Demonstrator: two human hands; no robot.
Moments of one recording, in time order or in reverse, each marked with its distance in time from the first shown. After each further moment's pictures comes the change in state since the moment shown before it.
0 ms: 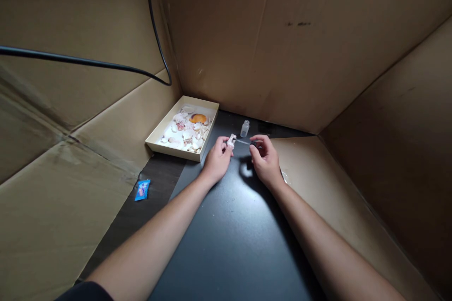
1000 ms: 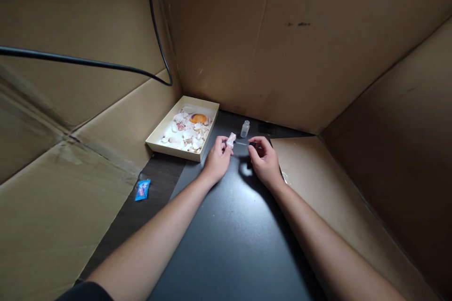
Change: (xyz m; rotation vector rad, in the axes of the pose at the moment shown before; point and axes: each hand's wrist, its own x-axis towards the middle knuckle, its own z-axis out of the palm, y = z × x) left_hand 0.001 -0.001 0.001 -0.038 0.028 -0.019; right_hand -0.001 0.000 0.001 -0.017 -0.013 0.002
